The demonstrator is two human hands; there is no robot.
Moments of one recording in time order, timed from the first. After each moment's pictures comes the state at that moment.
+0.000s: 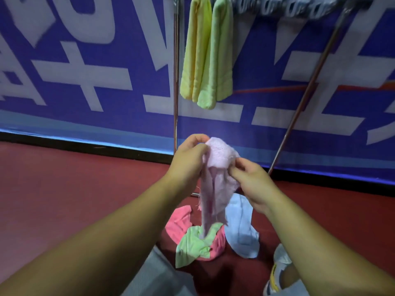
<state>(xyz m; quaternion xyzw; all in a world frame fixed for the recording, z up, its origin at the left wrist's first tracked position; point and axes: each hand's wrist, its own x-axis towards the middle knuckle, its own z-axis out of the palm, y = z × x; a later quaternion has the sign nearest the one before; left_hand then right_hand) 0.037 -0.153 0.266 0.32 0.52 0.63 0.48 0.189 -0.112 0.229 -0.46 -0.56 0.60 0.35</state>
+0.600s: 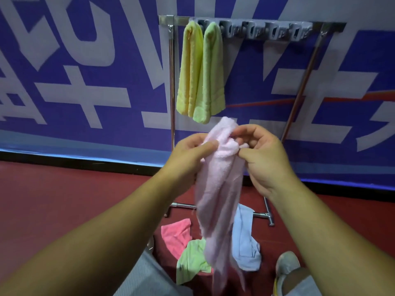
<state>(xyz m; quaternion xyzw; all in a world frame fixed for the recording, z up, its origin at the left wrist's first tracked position) 0.033 -0.163 0.315 0.44 0.44 0.59 0.51 0.187 -0.131 0.331 -0.34 -0.57 0.53 0.53</state>
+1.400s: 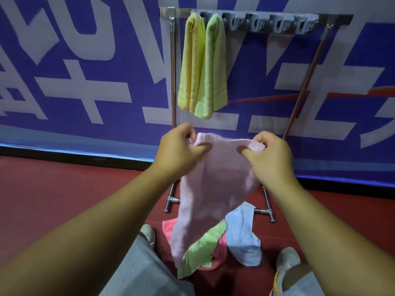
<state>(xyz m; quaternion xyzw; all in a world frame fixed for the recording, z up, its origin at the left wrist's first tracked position) 0.007 -0.155 0.309 0.57 0.66 0.47 0.08 0.203 -0.113 0.306 -0.54 -0.68 0.20 0.46</state>
